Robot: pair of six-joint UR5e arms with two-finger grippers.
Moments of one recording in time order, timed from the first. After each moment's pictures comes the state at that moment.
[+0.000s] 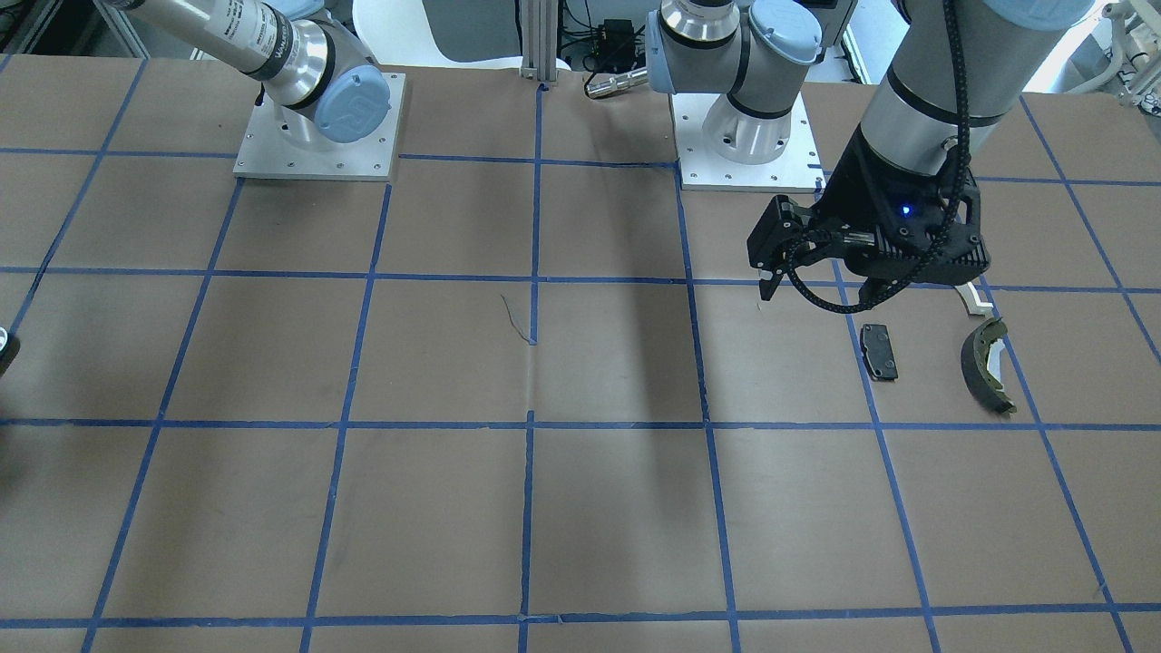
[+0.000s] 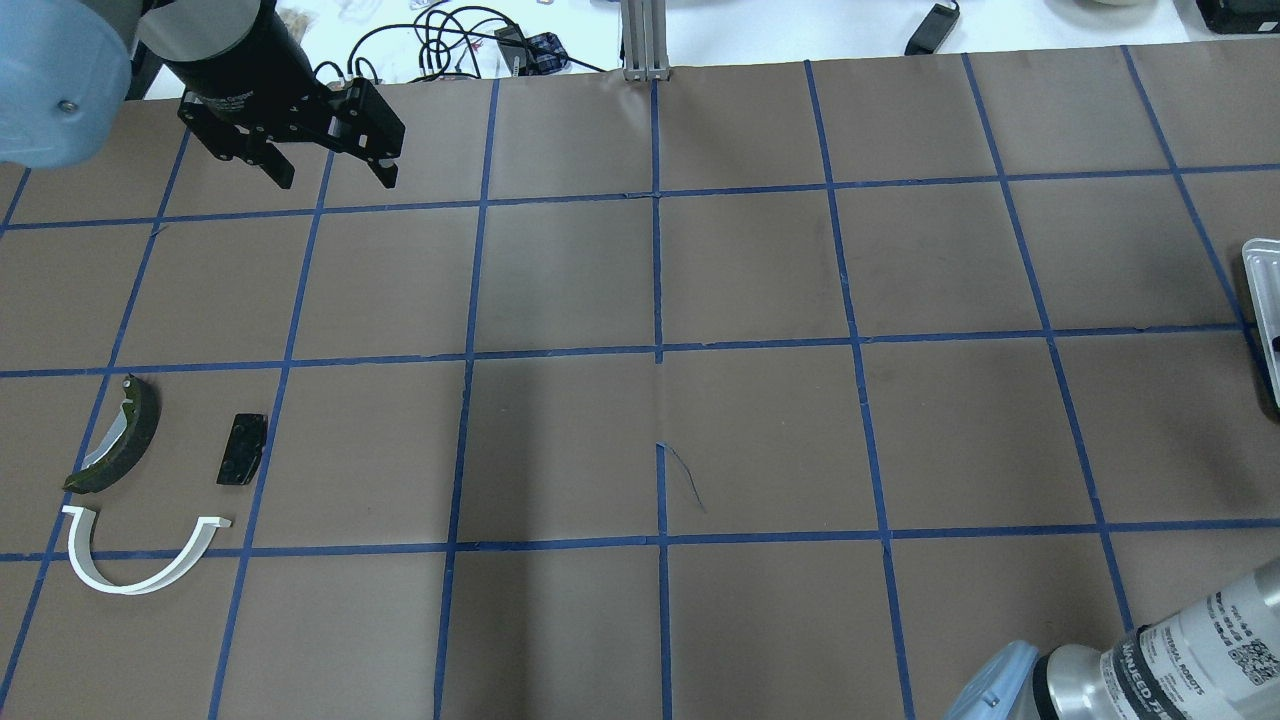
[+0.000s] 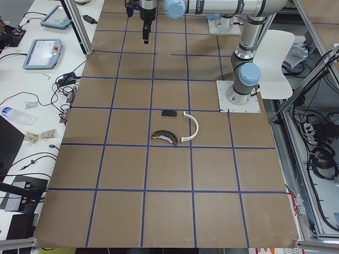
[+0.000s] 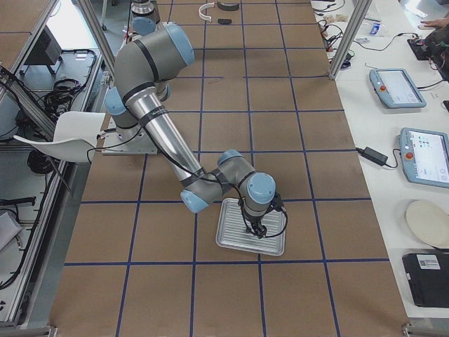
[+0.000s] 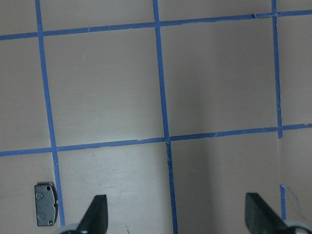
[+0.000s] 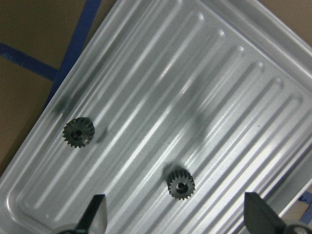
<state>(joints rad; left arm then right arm) -1.53 -1.67 -1.48 -1.48 1.54 0.11 0.67 -0.94 1.48 -2.14 -1.60 -1.37</state>
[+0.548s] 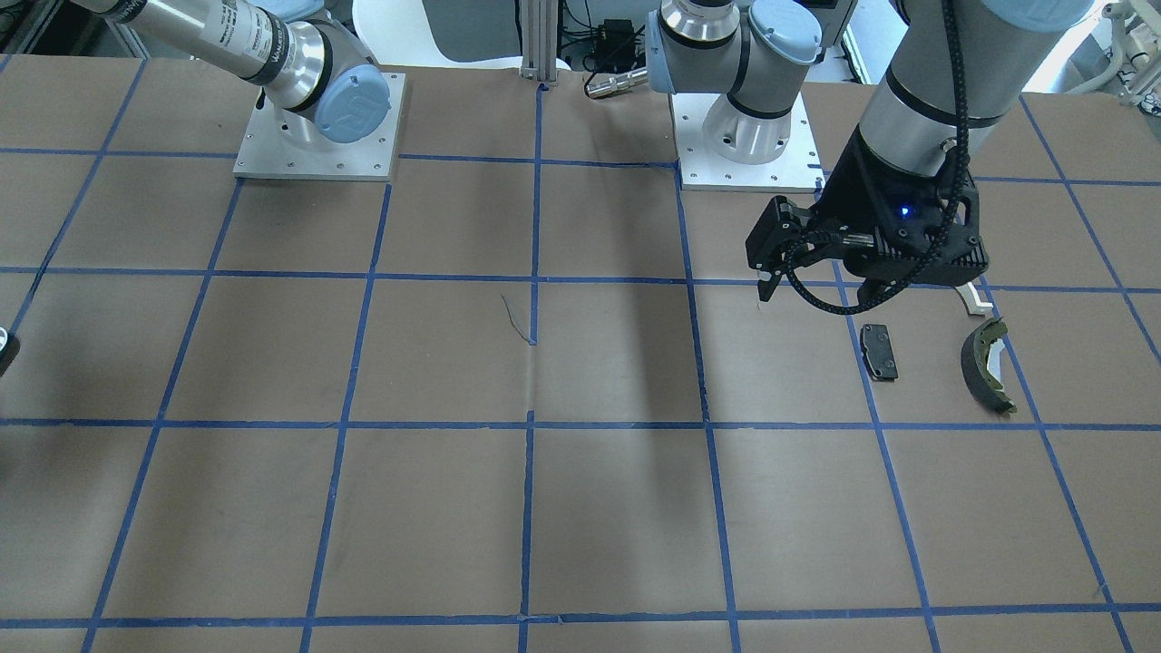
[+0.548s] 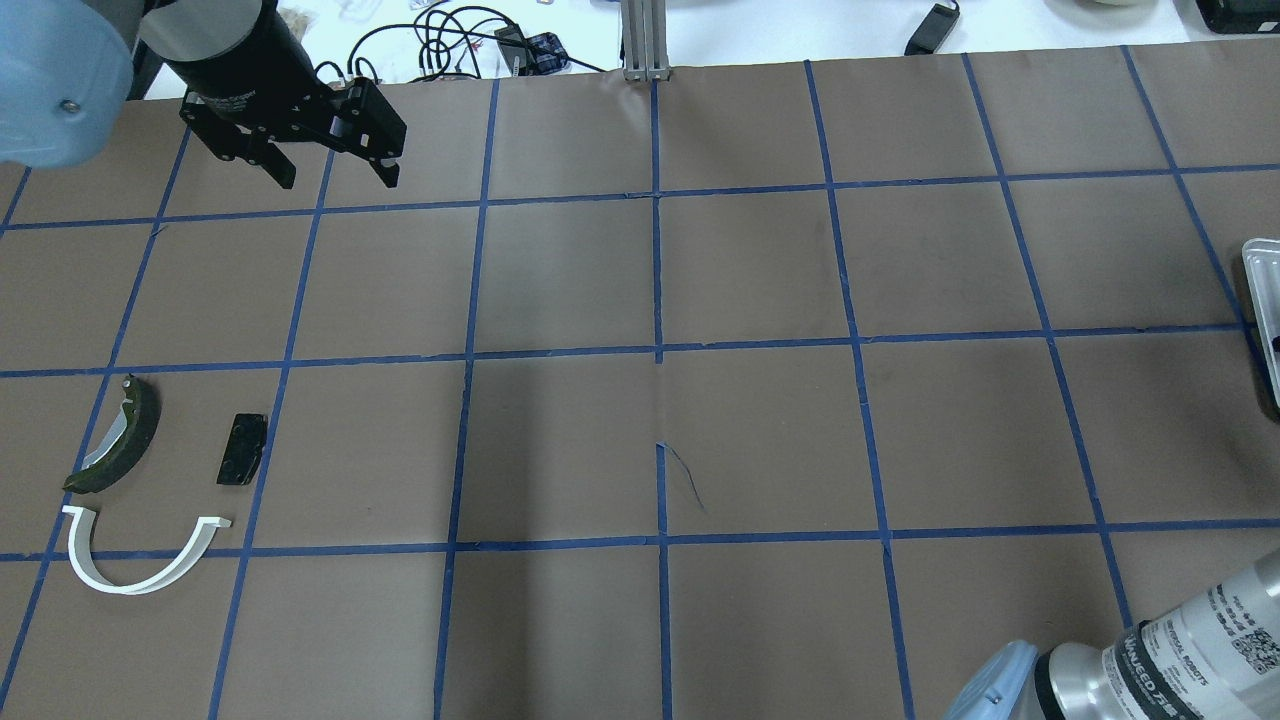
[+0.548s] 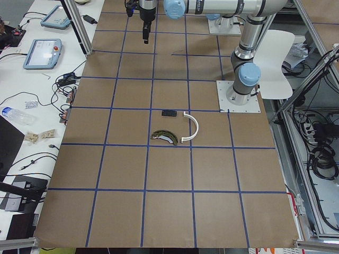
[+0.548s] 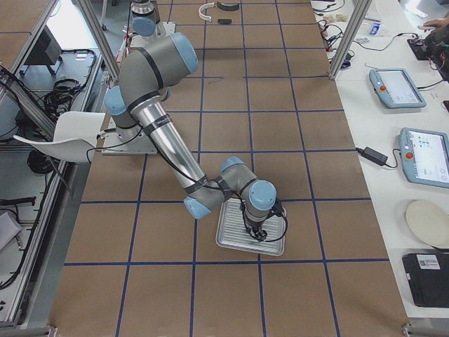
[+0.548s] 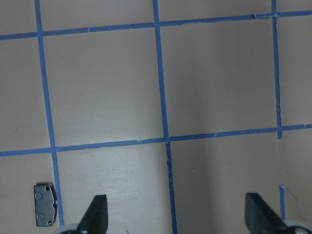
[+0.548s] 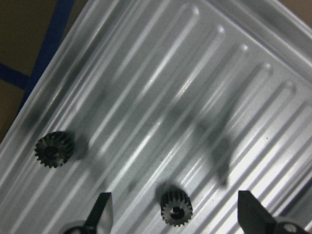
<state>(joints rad) -1.53 -1.67 -1.47 -1.48 1.54 0.11 0.67 -0.90 1.47 -2.16 -1.59 -1.36</state>
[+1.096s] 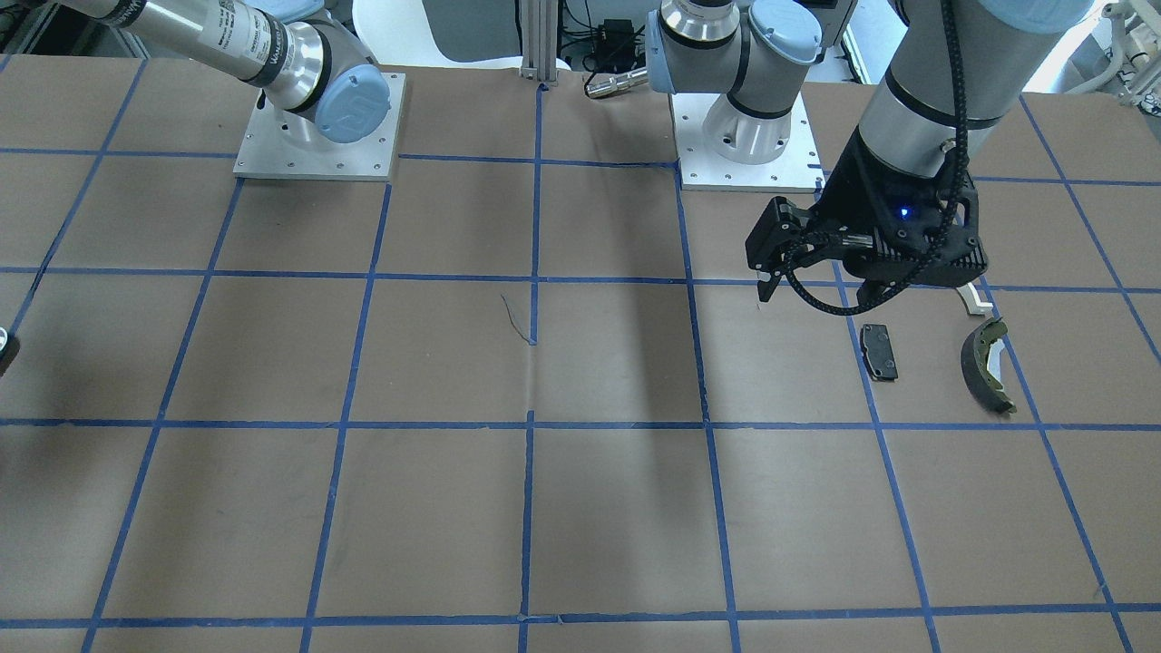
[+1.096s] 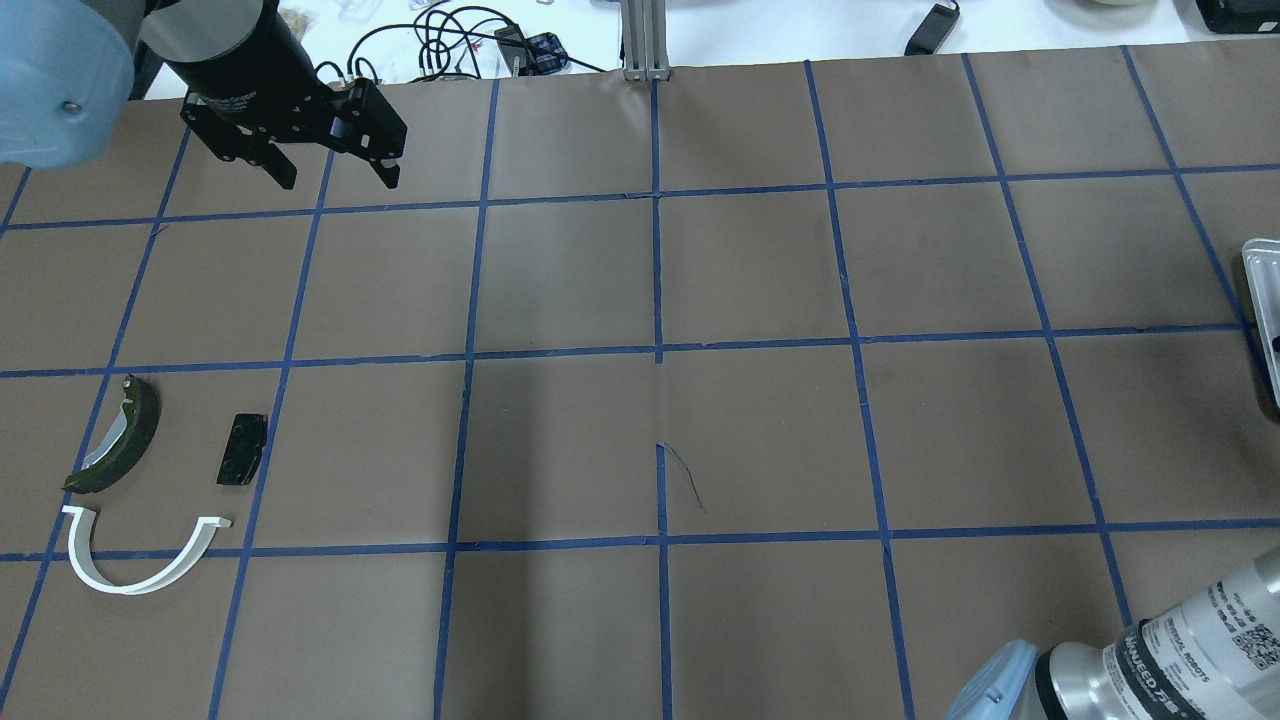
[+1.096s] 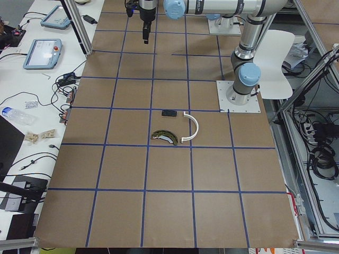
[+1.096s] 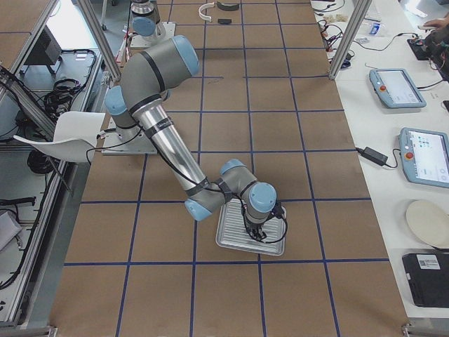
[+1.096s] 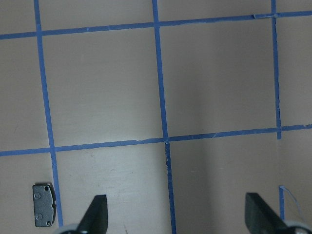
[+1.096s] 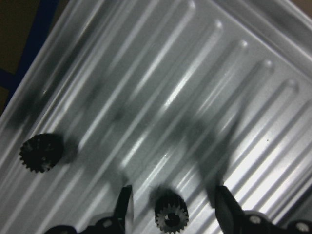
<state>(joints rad) -1.53 -1.67 -1.48 -1.48 1.54 0.11 0.67 -0.88 1.46 -2.17 -1.60 -1.36</state>
